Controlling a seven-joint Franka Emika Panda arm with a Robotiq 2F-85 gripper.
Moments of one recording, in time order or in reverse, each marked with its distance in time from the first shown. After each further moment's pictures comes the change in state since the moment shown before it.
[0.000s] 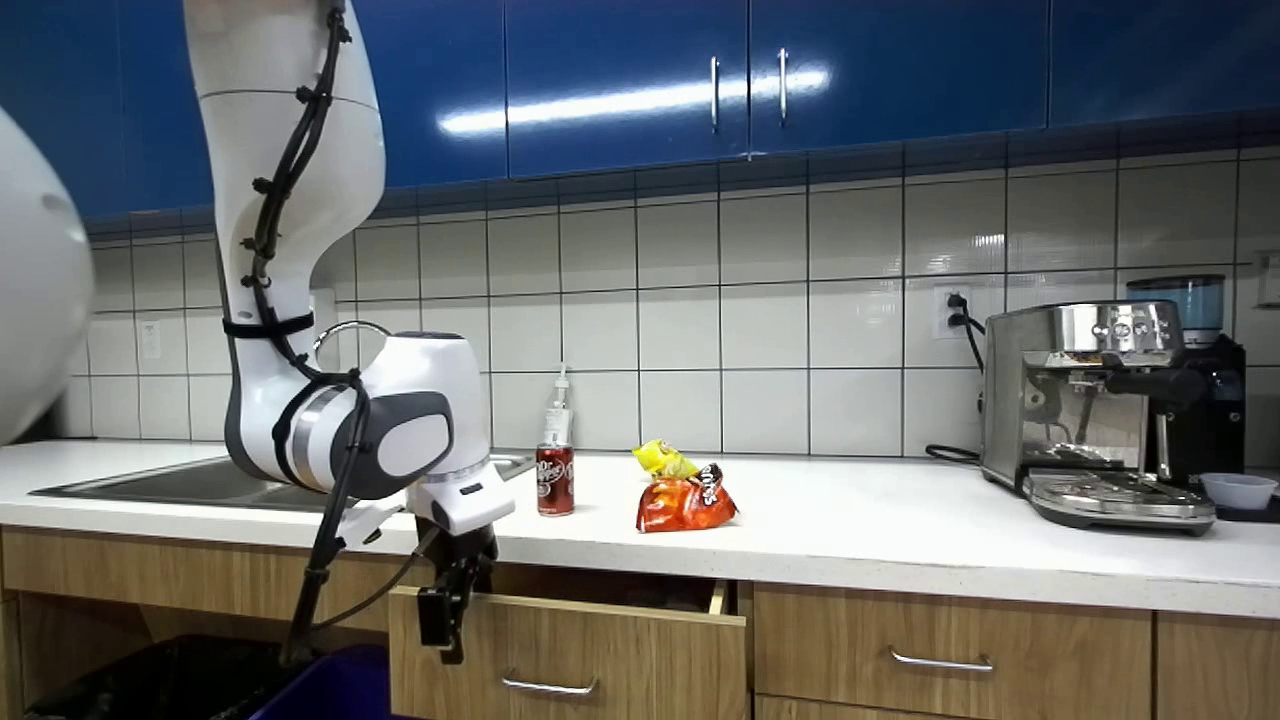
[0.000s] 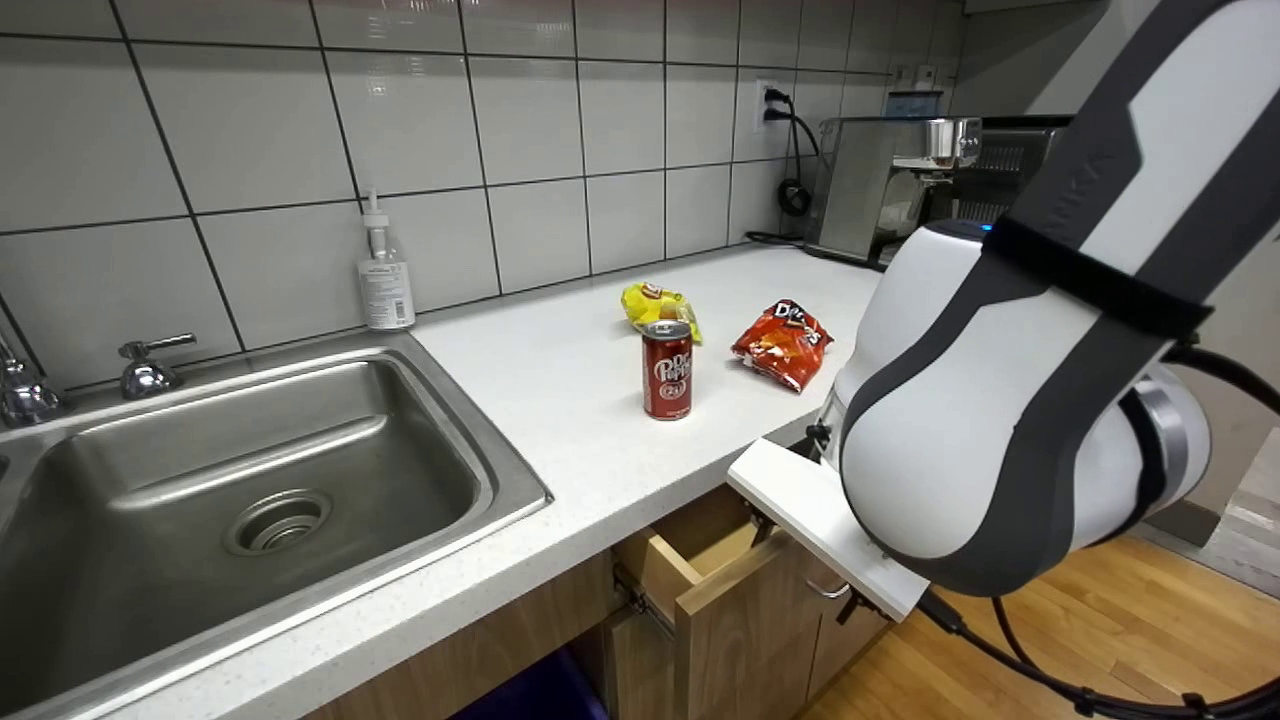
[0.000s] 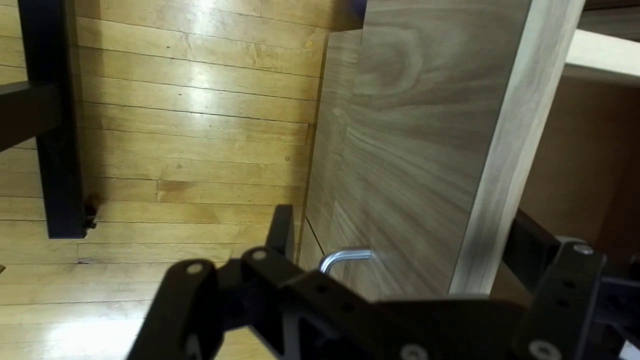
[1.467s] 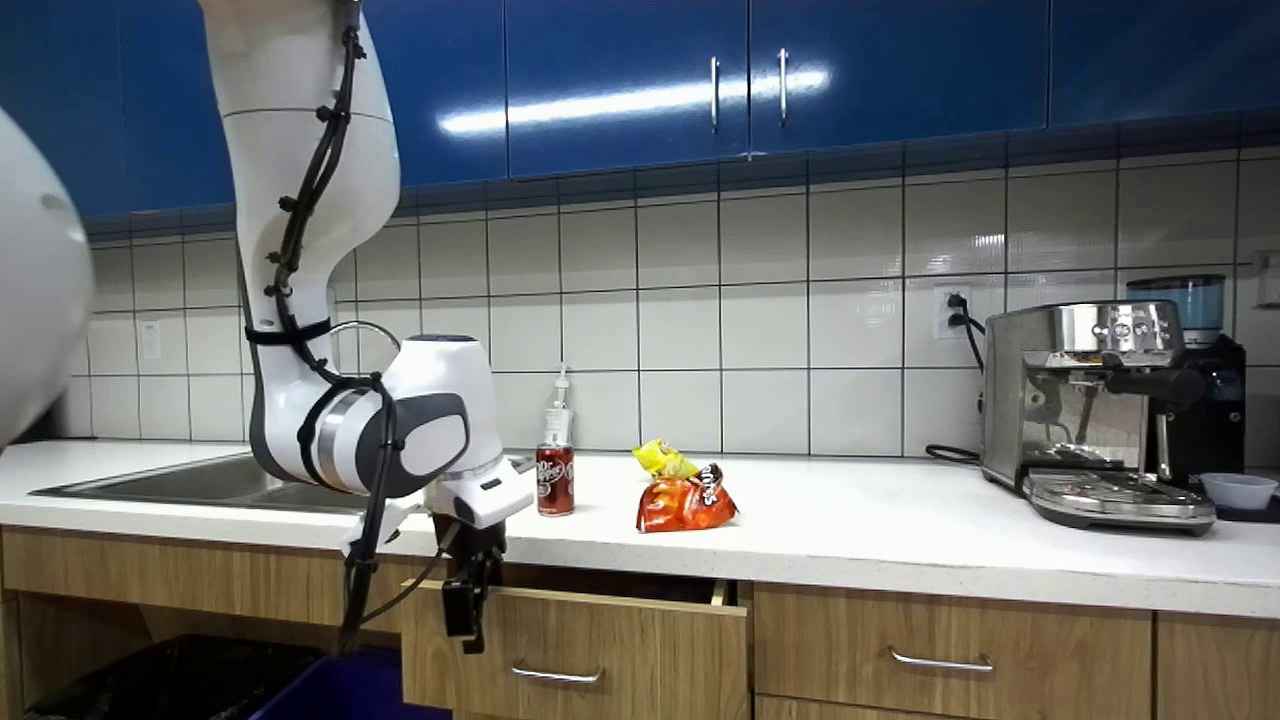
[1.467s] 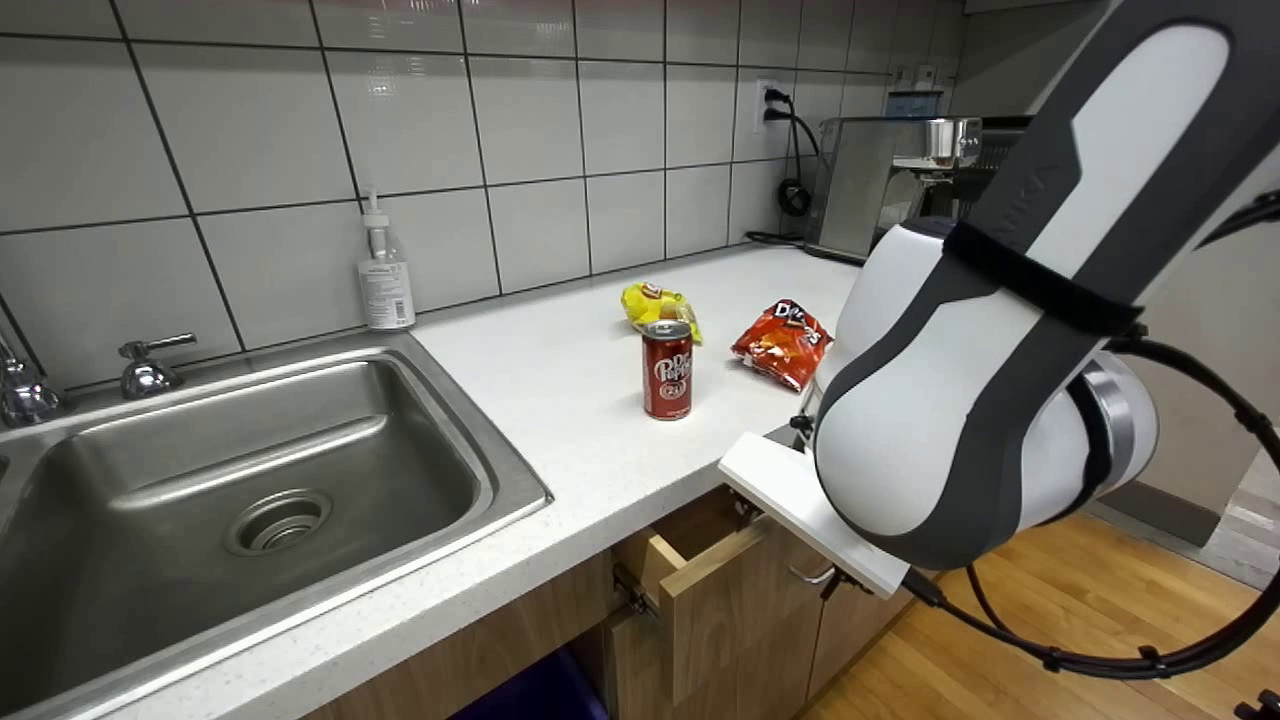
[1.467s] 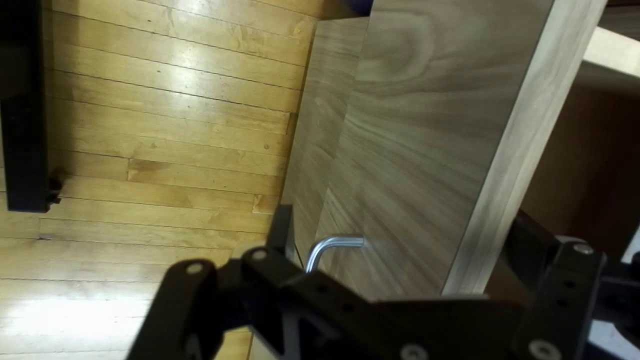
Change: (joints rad) arm -0.002 0.039 -0.023 0.061 -0.029 -0.004 -0.073
